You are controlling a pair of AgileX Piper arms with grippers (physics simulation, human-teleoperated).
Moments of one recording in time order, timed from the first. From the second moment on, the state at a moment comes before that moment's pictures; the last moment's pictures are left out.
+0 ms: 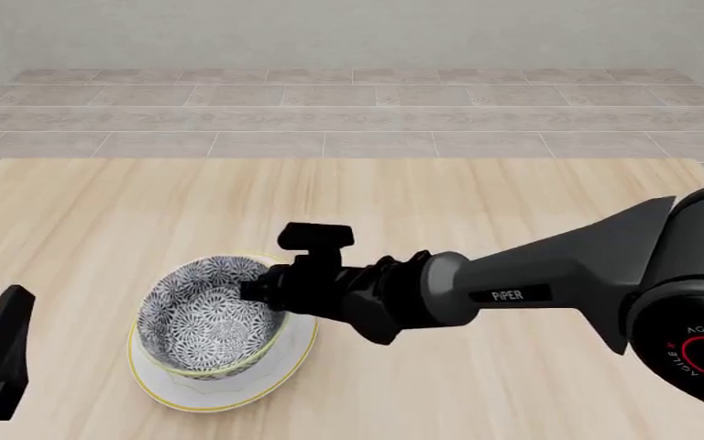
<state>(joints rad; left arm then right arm) -0.02 0.00 -0.03 -0.03 -0.06 0.88 2.04 -1.14 -0.24 0.60</state>
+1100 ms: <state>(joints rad) -0.03 0.00 -0.03 -0.03 -0.05 0.89 1.97 -1.12 -0.18 0.55</state>
